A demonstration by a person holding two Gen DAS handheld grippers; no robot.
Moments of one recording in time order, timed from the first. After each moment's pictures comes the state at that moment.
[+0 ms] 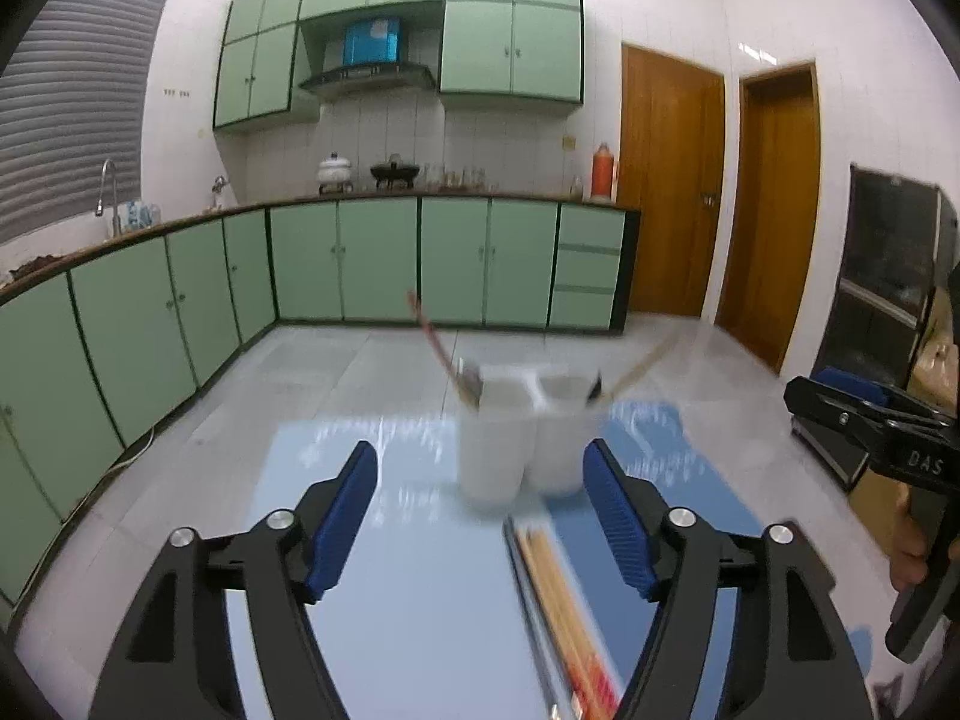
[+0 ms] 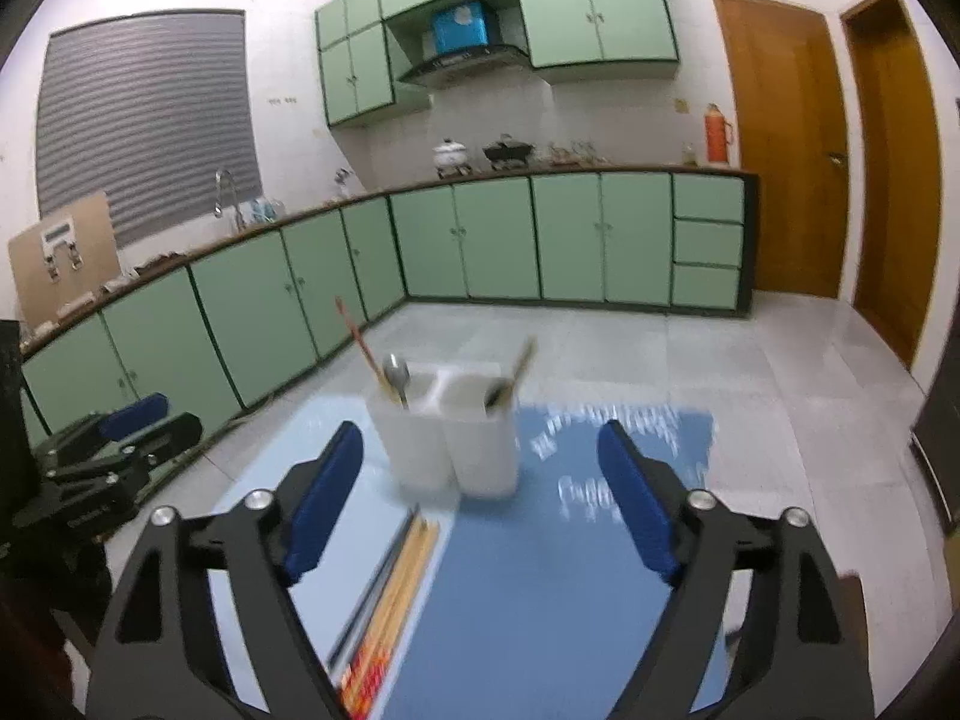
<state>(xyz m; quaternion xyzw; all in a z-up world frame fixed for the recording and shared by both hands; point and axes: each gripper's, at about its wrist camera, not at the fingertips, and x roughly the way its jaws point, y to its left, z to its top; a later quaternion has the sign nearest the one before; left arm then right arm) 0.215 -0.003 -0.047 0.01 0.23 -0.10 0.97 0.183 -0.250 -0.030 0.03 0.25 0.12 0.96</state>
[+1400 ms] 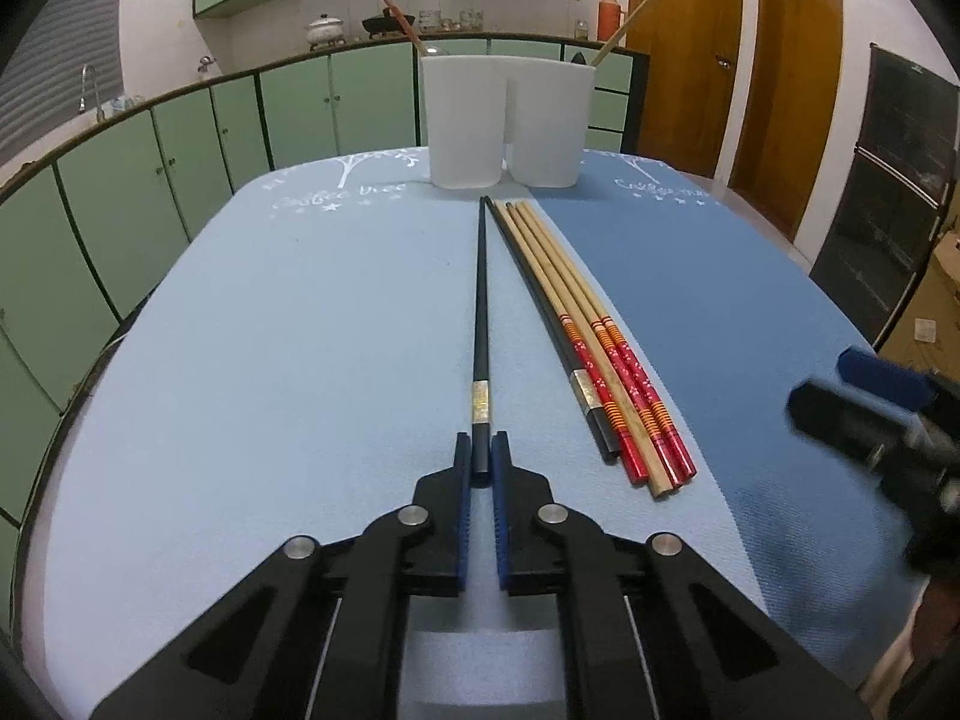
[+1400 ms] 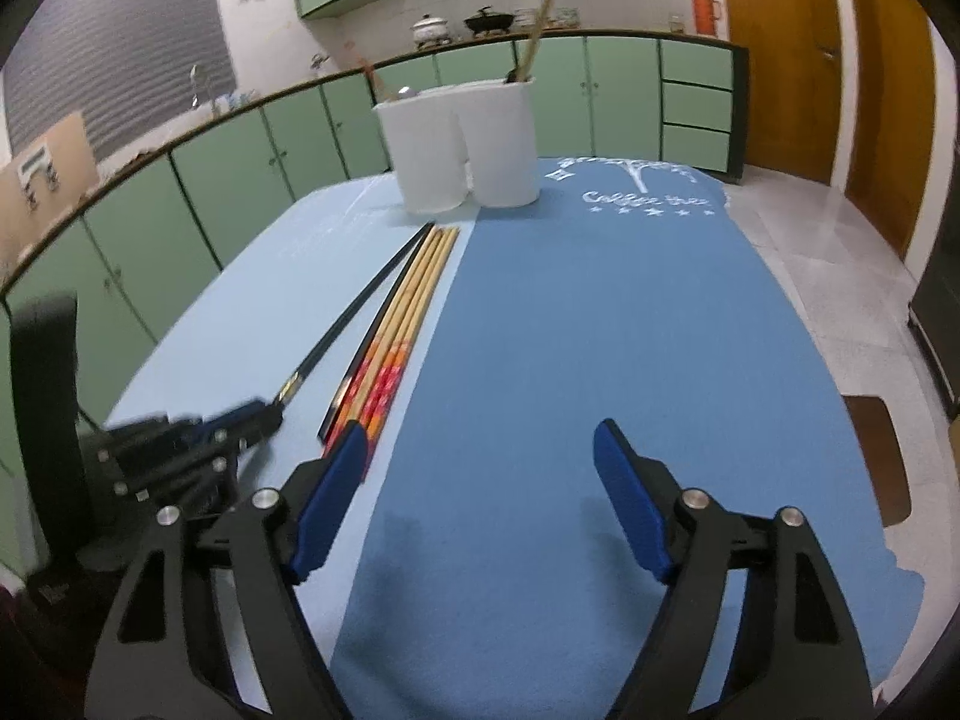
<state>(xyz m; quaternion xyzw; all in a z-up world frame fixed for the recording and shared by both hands) 0.154 -0.024 -0.216 0.03 0.39 -0.09 0.92 0.104 -0.201 -0.176 0.02 0.38 0.11 0.92</state>
